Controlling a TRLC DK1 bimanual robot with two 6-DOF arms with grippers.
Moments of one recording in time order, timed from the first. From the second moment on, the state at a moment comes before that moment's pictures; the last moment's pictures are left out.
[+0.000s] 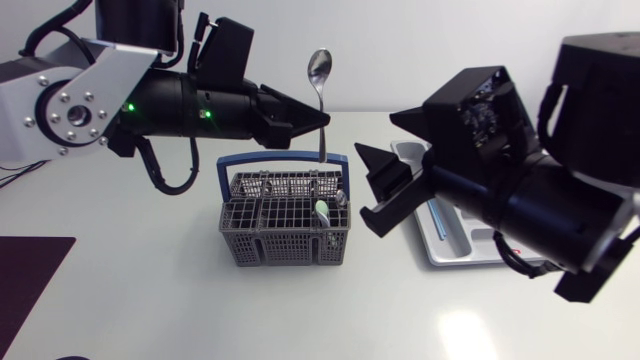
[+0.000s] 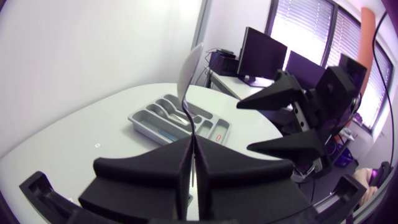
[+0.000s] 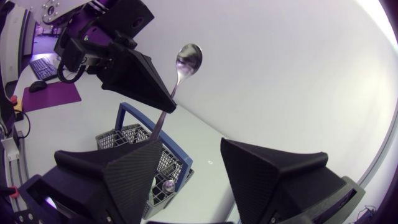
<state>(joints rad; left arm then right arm) -0.51 1.43 1.13 -0.09 0.61 0.02 0.87 1.02 0.77 0.00 0.36 -0.28</state>
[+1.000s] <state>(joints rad) -0.56 1.45 1.11 0.06 0.47 -0.24 0.72 1.37 1.03 -0.01 0.25 0.05</state>
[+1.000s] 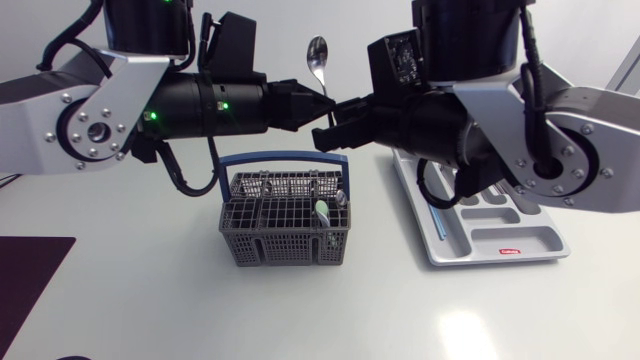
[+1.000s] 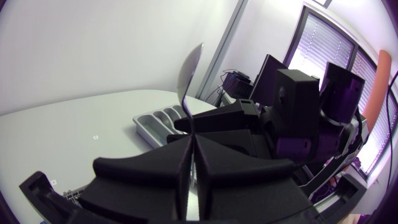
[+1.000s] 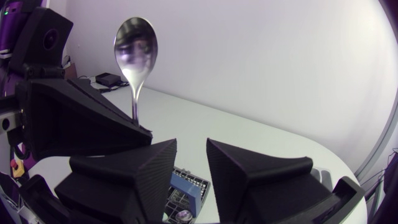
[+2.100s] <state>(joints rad) -0.48 1.54 1.18 0.02 0.48 -0.30 0.67 1.35 1.07 -0.13 -0.01 0.10</state>
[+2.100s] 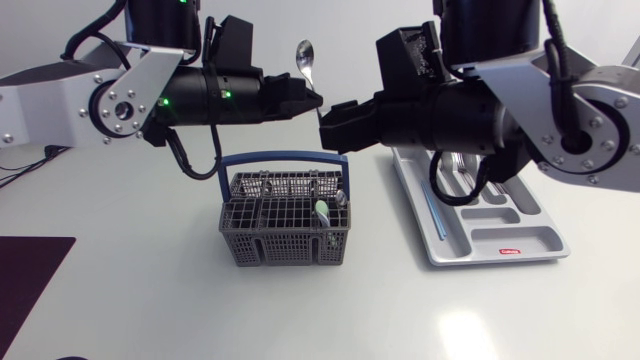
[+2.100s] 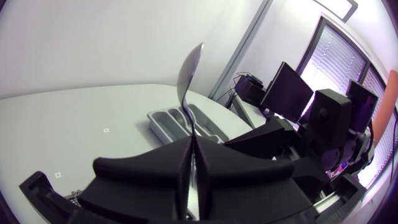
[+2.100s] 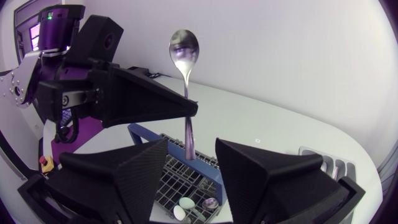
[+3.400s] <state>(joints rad) -0.49 1.55 1.19 0.00 0.49 -0.32 0.69 1.46 1.10 -0.06 0.04 0.05</state>
